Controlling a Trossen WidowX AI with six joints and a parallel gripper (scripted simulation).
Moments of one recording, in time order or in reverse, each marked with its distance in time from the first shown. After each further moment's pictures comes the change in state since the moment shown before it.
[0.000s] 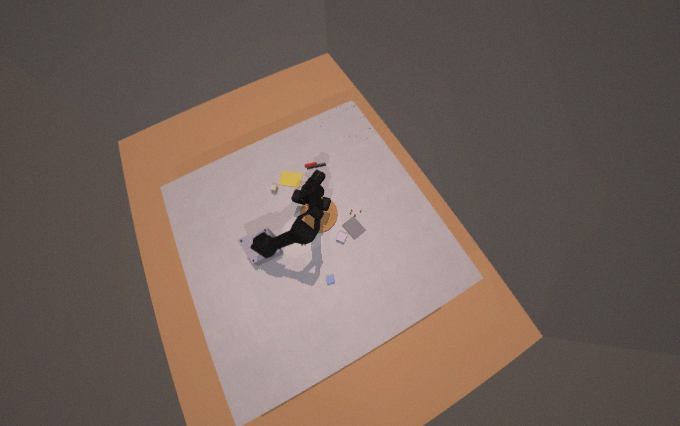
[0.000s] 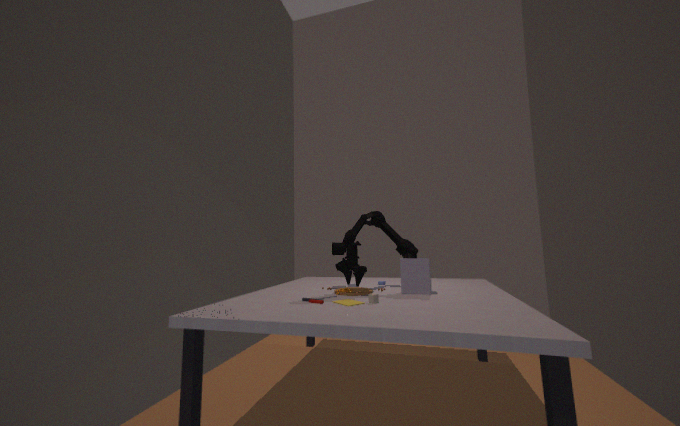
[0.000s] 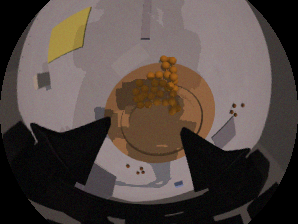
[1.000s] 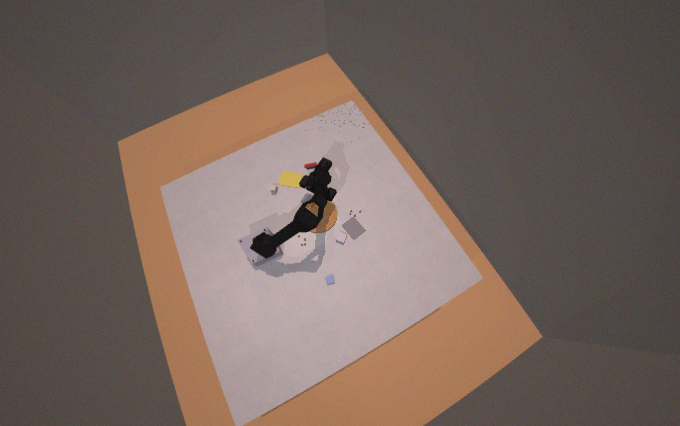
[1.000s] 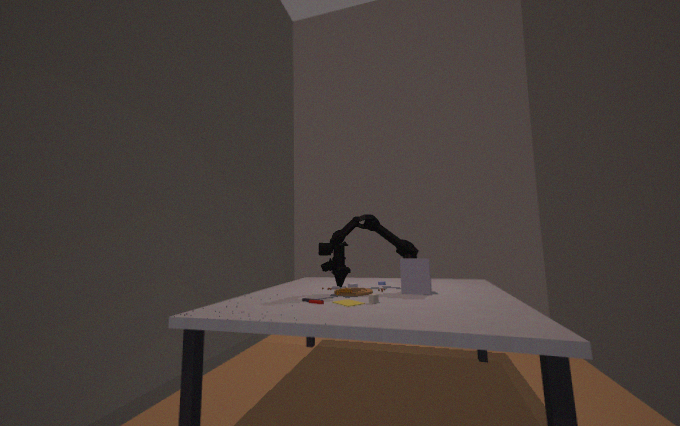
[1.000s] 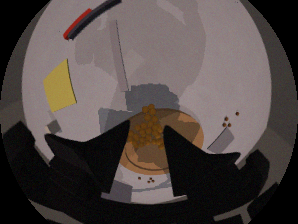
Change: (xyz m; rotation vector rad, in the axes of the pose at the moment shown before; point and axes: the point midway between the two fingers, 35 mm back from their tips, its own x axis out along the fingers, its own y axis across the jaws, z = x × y) arm -0.002 -0.011 0.072 0.208 -0.017 0.004
